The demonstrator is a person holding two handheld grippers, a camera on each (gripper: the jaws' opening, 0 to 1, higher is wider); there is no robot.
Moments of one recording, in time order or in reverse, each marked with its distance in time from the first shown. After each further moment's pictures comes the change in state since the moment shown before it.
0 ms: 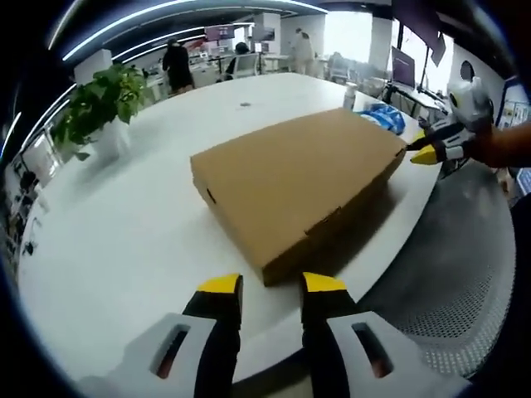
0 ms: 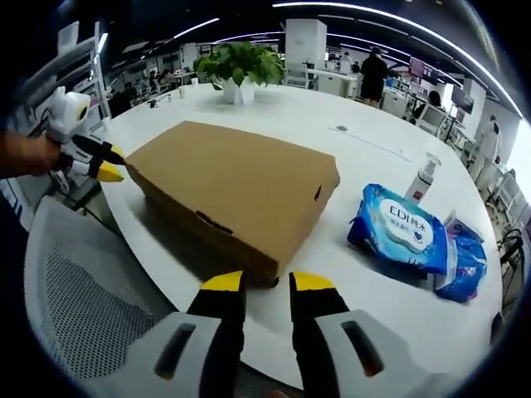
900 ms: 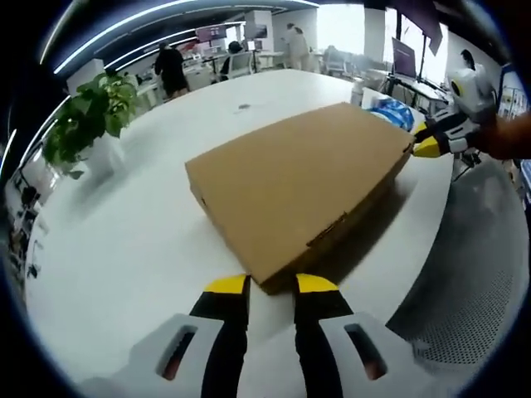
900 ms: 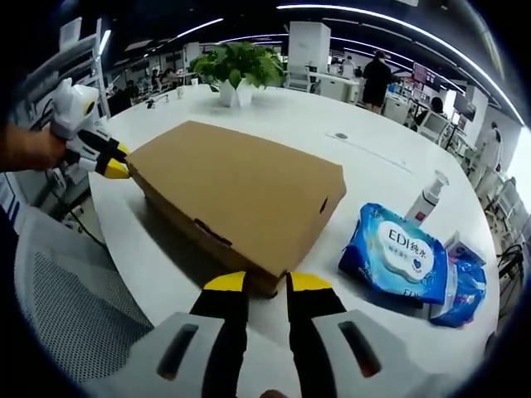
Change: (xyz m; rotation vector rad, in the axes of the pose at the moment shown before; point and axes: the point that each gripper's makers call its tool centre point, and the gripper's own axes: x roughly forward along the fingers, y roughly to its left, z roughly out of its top) left arm 0.033 0.016 0.034 0.049 0.017 0.015; right arm 0.021 -0.027 0.023 -0.018 -0.012 -0.012
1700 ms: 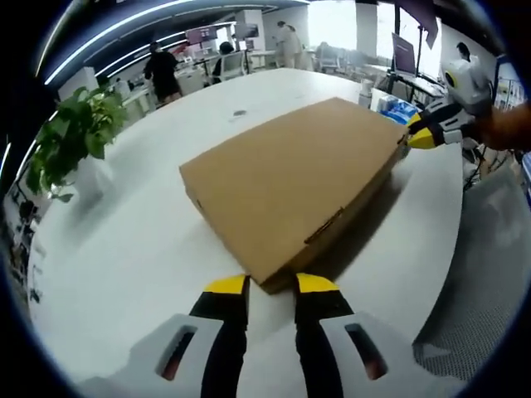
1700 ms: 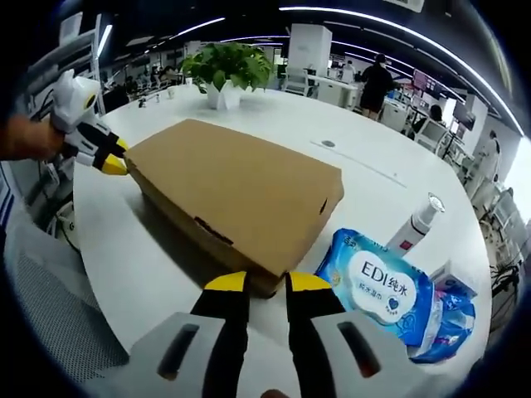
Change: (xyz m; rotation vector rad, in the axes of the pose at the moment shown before) left arm 0.040 0.014 0.042 0.050 0.007 -0.016; right arm 0.028 -0.051 0.023 -0.038 -0.006 -0.024
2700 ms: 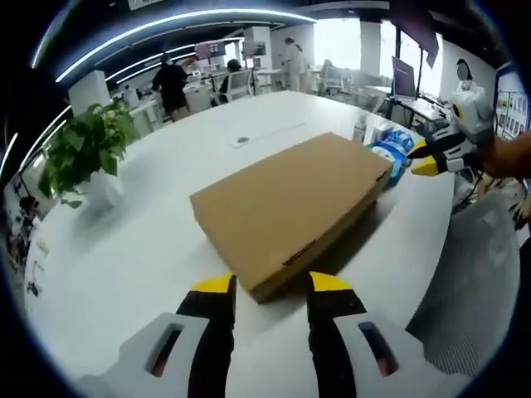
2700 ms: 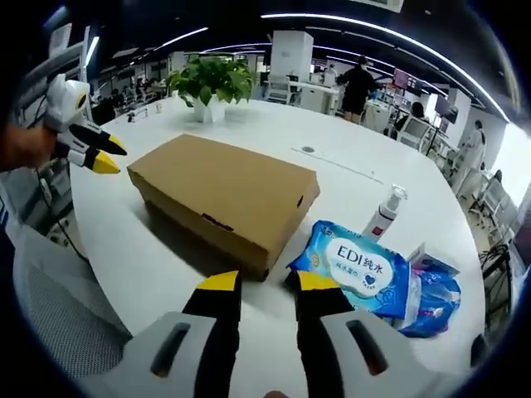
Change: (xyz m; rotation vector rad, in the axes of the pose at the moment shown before) left arm -0.045 -0.018 0.030 -0.043 -0.110 0.002; right arm -0.059 -0.005 -0.005 0.068 -0.050 -0.077
